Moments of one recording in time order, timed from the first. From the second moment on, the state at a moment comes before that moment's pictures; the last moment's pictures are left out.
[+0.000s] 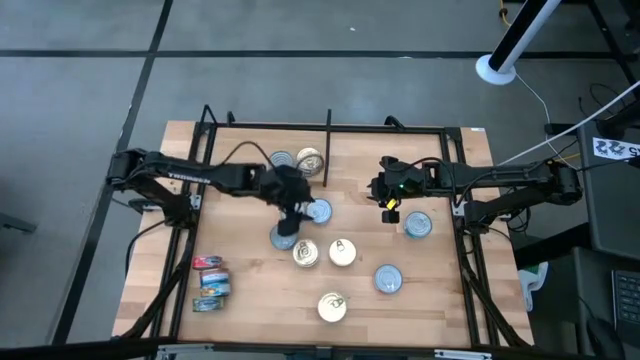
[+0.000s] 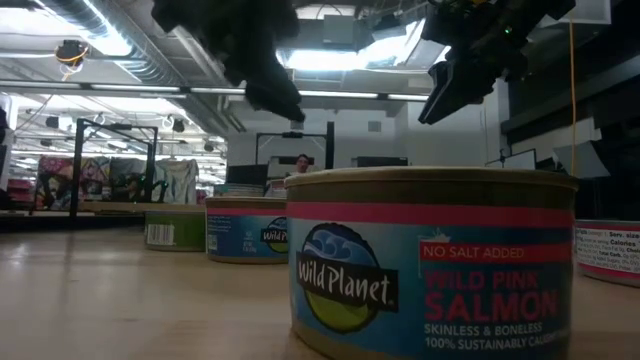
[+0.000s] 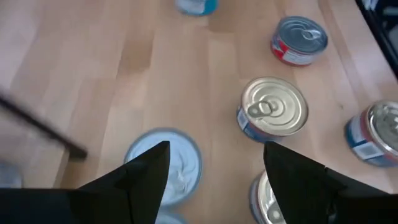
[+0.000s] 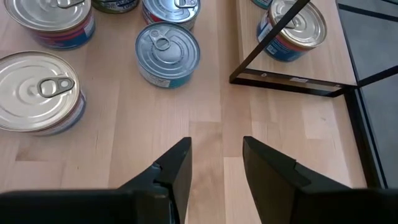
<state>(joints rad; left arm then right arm) 0.05 1.48 1.00 -0.26 0.07 0.01 -0.07 1.22 0.92 -0.52 0.14 -0.21</state>
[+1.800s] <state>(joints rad) -0.03 1.74 1.00 -0.55 -0.30 -0.15 -0.07 1.22 0.92 -0.52 0.14 -0.21</state>
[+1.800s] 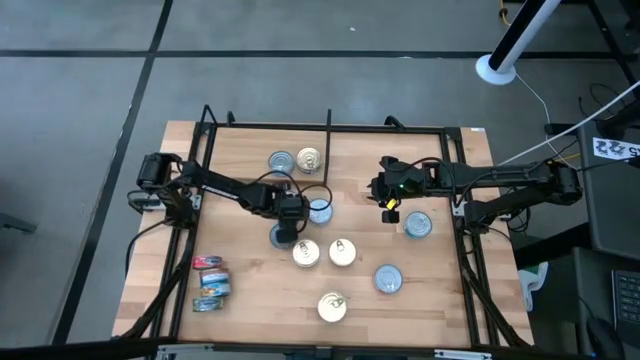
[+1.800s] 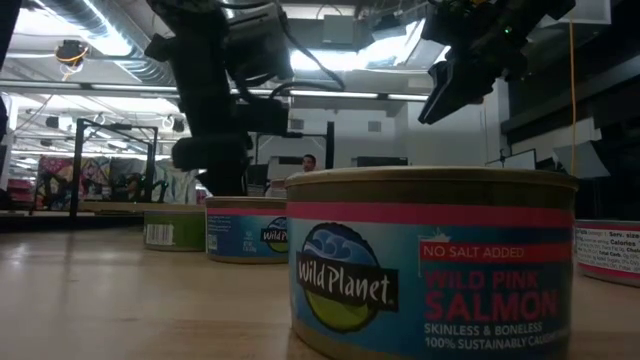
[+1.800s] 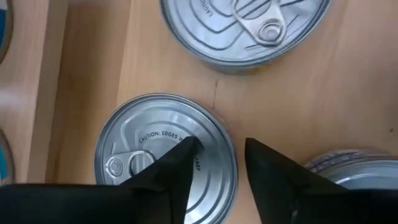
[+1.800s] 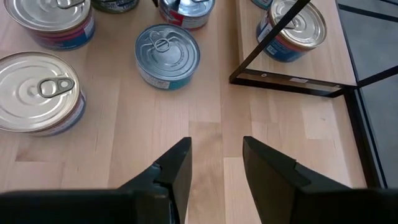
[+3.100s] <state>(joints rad) -0.03 1.71 1.00 -0.60 -0.28 -0.21 -0.07 1.22 0.92 -0.52 0.14 -0.21</state>
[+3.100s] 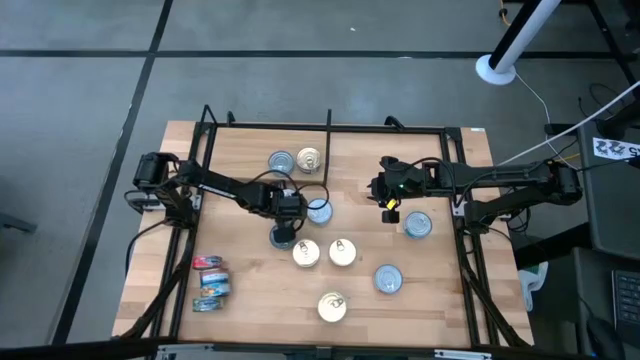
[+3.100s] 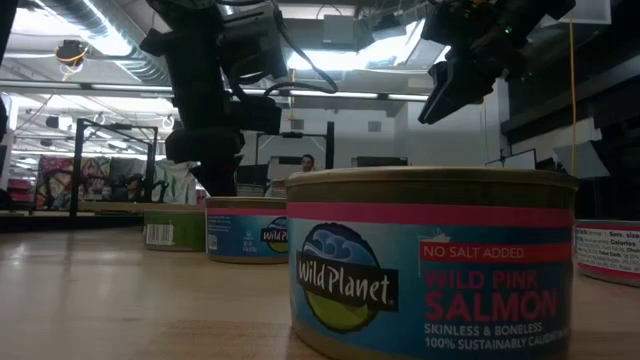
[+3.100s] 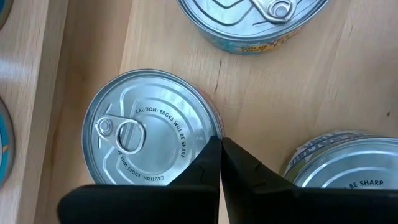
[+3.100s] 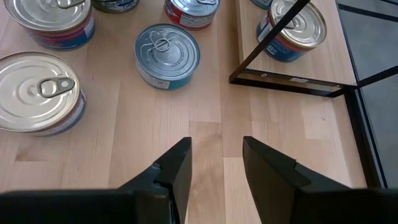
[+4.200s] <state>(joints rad) -0.03 1.63 1.00 -0.66 -0.29 -0.26 -0.07 1.22 0.92 -0.52 0.14 -0.21</state>
